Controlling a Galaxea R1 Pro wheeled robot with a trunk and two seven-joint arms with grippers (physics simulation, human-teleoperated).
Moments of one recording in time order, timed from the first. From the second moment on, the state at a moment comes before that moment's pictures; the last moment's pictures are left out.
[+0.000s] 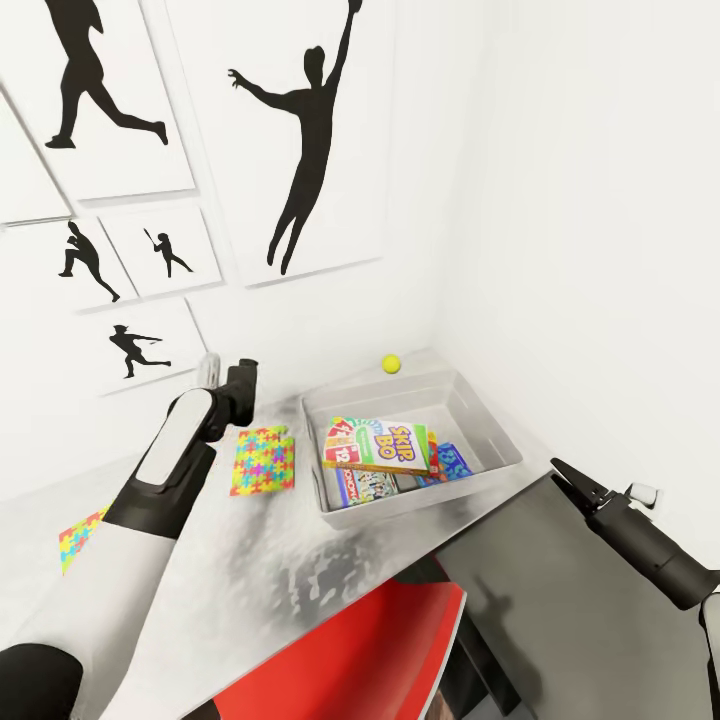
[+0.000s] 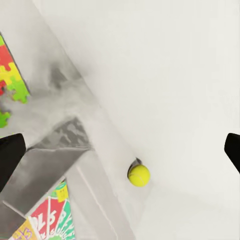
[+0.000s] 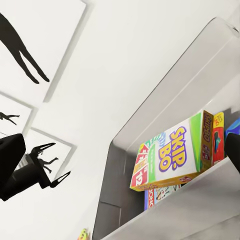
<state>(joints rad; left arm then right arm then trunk) -0.90 0.06 -0.24 -1.30 1.58 -0.15 0.90 -0.27 -0.10 -0.60 -1.56 -0.74 0.86 0.80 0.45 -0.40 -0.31</state>
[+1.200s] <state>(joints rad) -0.69 0.41 0.05 -1.30 1.65 0.96 0.73 -0.27 -0.10 -0.60 -1.56 -0.74 0.86 0.80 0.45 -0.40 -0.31</state>
